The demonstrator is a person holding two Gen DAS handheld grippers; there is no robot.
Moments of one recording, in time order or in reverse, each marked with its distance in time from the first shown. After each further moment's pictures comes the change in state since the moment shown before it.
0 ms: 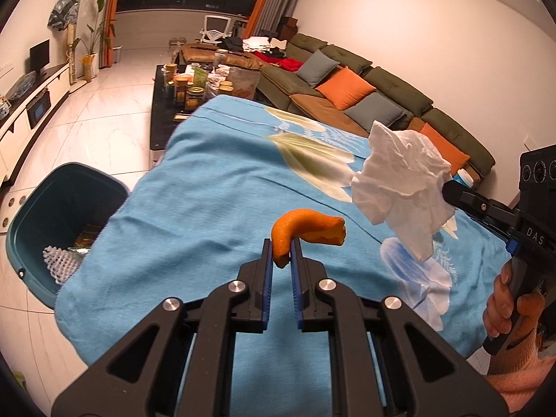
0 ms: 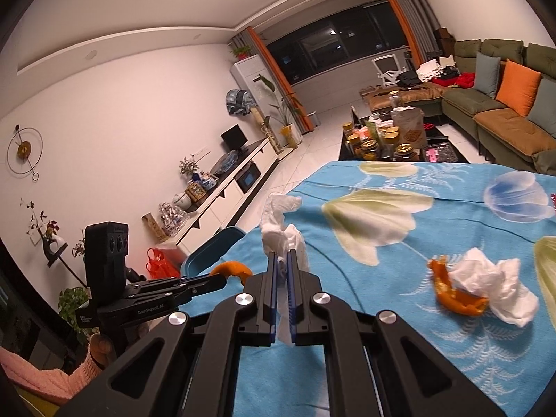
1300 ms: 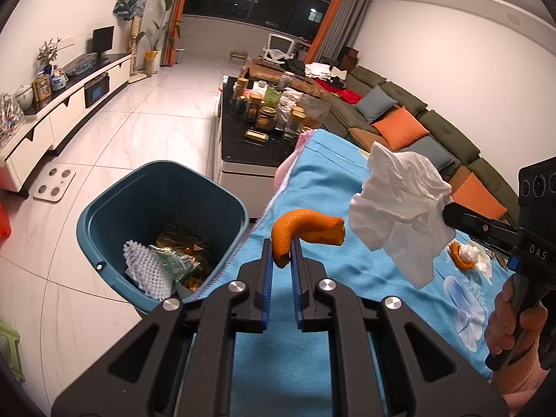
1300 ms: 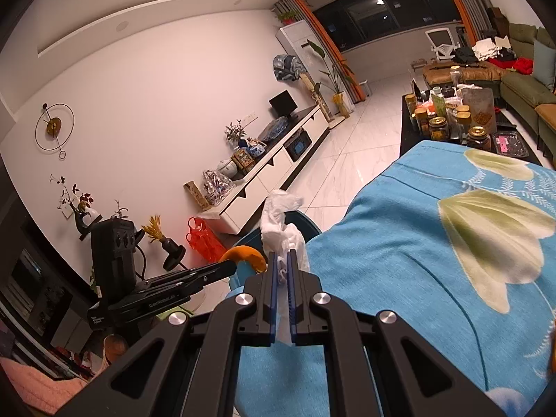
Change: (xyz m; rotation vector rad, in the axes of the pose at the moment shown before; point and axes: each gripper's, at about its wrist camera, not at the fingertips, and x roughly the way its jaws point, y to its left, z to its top) left arm -0.053 0.099 0.000 -0.182 -0.110 0.177; right arm 0.112 0.061 0.024 -0.047 0.156 0.209
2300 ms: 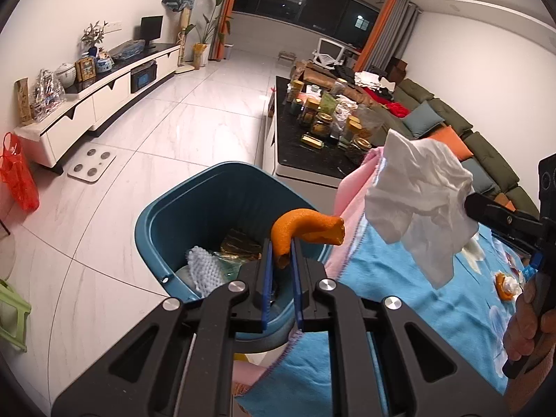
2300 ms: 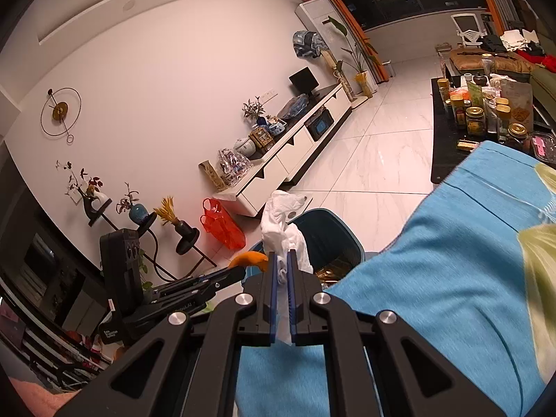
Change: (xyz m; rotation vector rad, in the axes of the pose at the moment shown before) left arm 0.009 0.070 0.009 -0.124 -0.010 0.168; right arm 0.088 0.031 0.038 -0.034 0.105 0.067
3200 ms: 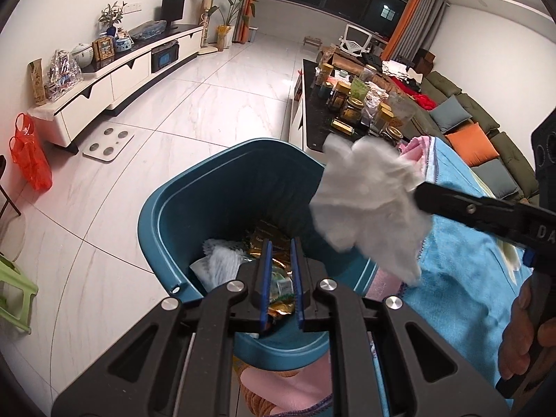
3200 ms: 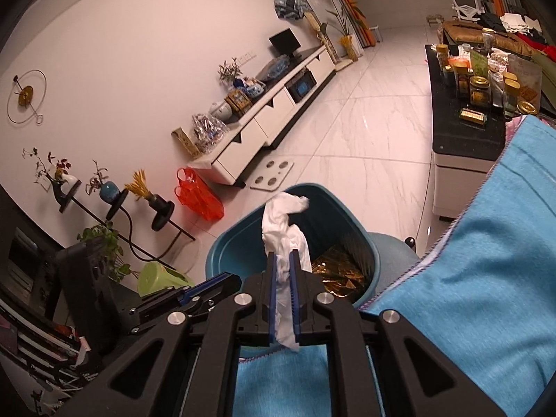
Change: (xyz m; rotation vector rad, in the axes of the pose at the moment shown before) left arm 0.056 0.021 0.002 -0.054 0.067 0.091; right arm 0.113 0.003 0.008 0.027 0.176 -0.097
